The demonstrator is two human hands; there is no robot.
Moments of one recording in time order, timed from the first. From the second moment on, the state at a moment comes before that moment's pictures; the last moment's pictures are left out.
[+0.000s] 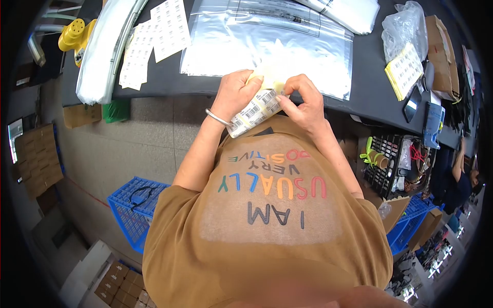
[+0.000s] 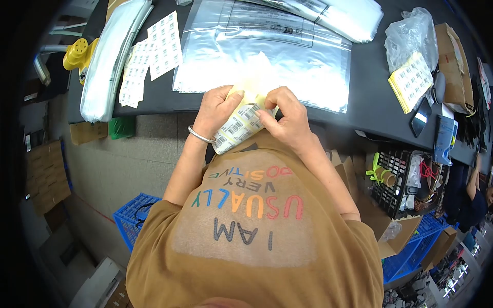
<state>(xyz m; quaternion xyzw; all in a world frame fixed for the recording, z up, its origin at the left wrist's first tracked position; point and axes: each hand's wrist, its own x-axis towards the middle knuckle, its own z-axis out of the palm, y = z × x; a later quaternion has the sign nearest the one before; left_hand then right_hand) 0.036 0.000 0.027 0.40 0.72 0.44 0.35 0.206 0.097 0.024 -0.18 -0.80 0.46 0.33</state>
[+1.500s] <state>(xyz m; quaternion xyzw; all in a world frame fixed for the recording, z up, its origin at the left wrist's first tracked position) 0.049 0.016 -0.041 0.66 0.68 0.31 0.04 0.215 0.279 -0.059 -0.33 -0.87 0.19 0.32</state>
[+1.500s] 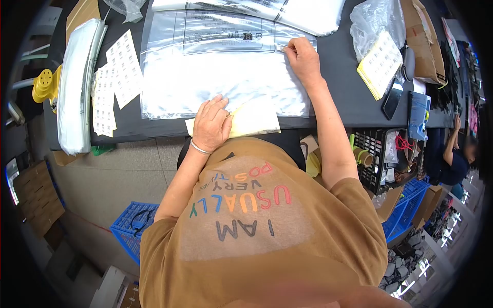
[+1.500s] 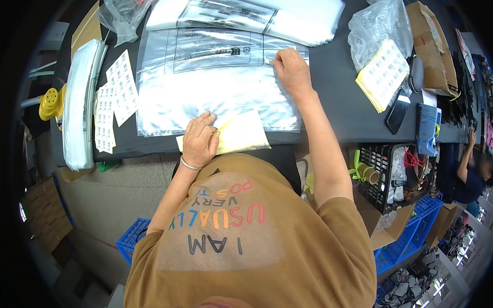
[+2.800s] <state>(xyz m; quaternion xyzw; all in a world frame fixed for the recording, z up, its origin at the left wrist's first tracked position) 0.057 -0.031 -0.023 0.70 0.60 0.38 0.07 0.190 0.208 -0.058 -0.32 -0.87 0.27 0.25</state>
